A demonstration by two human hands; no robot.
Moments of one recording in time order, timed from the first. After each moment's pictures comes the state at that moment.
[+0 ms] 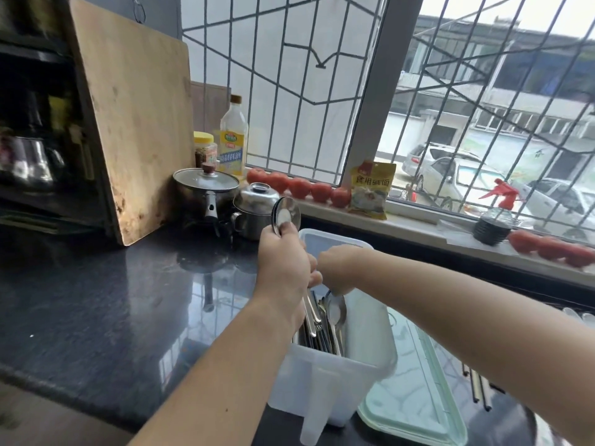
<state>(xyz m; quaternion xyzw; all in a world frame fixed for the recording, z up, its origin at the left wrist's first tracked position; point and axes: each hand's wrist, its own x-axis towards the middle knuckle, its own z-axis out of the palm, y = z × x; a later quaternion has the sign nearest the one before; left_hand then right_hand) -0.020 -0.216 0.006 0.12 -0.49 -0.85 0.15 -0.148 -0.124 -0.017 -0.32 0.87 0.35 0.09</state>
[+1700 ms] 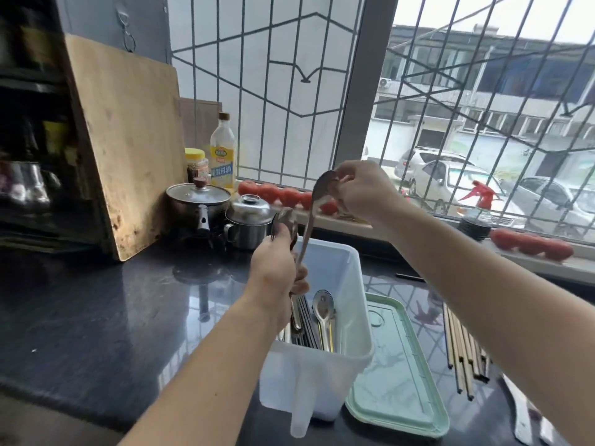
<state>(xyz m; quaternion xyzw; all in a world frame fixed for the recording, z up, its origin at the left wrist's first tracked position) -0.018 -0.216 0.008 0.10 -0.50 -0.86 0.08 -0.106 -0.093 0.103 -0.15 0.88 -0.43 -0.15</state>
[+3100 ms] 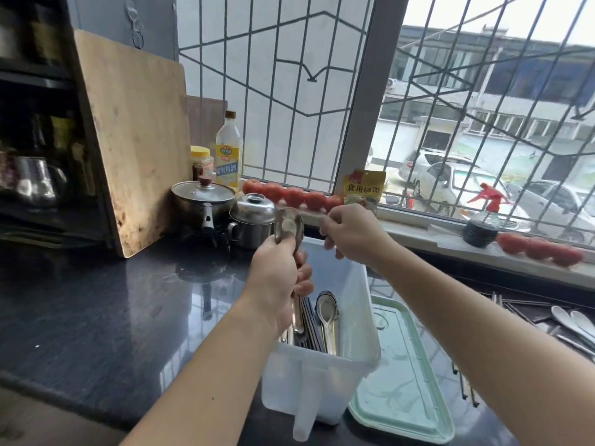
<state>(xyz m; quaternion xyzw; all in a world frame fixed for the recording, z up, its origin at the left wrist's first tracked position) -0.016 -0.221 0.004 0.06 -0.47 -0.88 0.06 -0.105 -0.097 0.046 -0.18 0.93 -0.30 -0.10</state>
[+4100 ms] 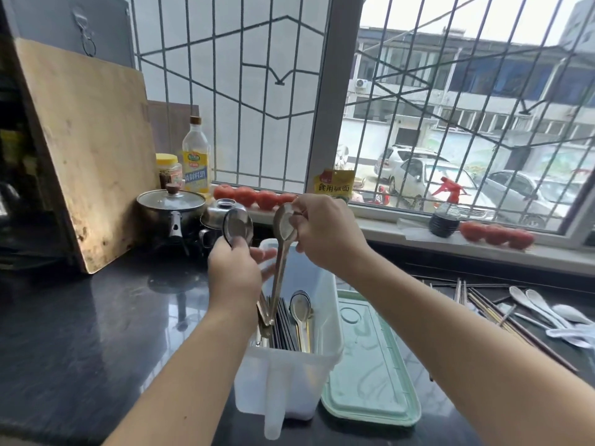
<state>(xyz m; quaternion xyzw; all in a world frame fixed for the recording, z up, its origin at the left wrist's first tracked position) -0.011 -0.215 0.010 0.12 -0.52 -0.82 0.23 -0.056 -0.096 0.063 -0.22 0.91 -0.27 -0.24</state>
